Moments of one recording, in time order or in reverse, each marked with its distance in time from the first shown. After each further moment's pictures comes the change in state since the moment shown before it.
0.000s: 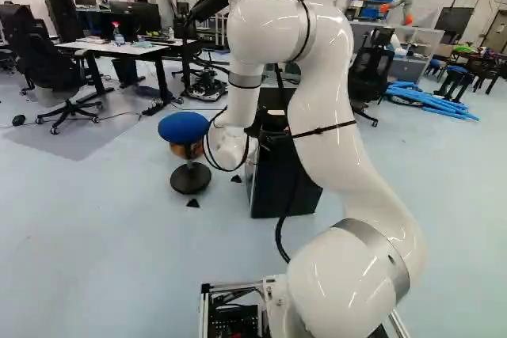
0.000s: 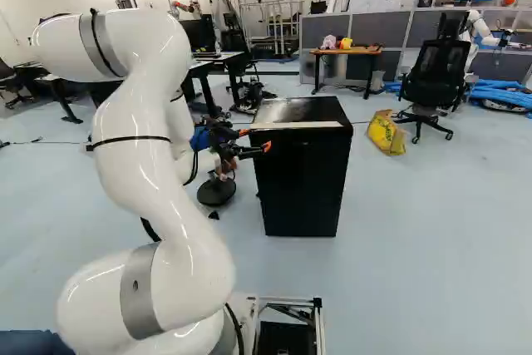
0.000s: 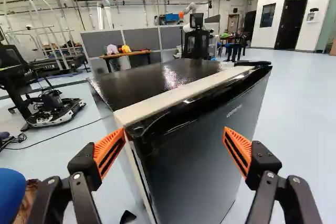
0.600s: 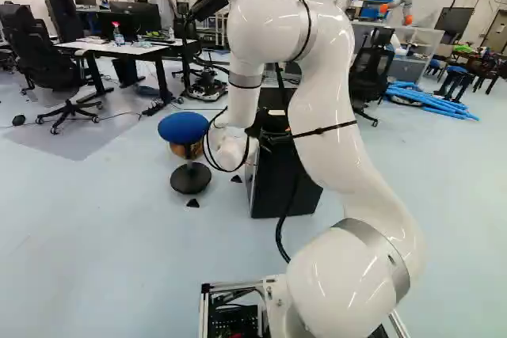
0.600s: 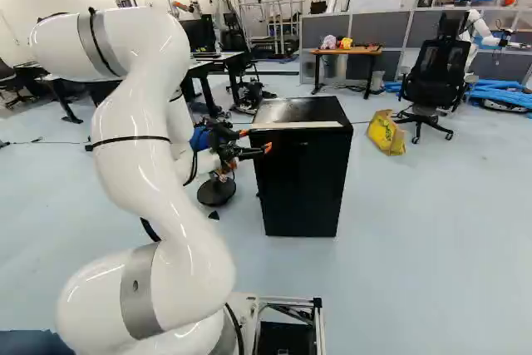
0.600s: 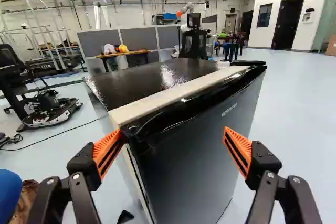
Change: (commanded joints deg) arm 0.2 0.5 0.9 1.8 0.0 0.0
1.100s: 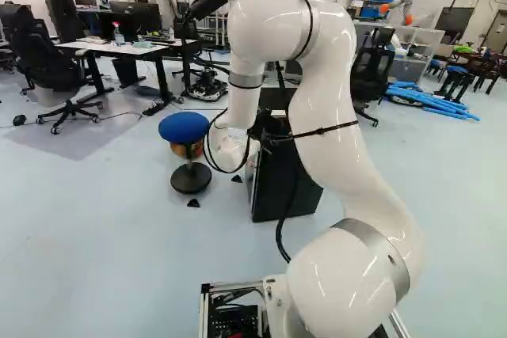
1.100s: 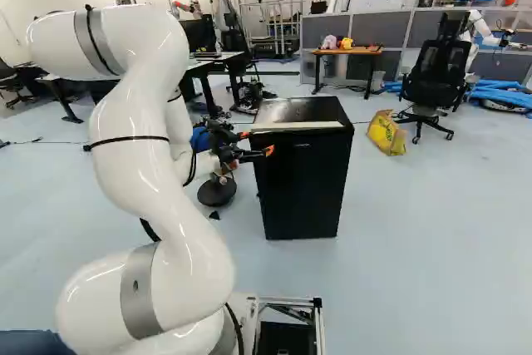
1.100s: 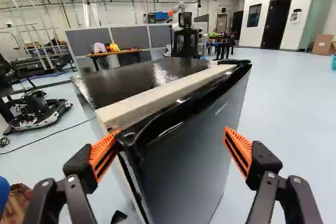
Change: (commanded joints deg) arm 0.3 0.9 1.5 3.1 0.0 0.0
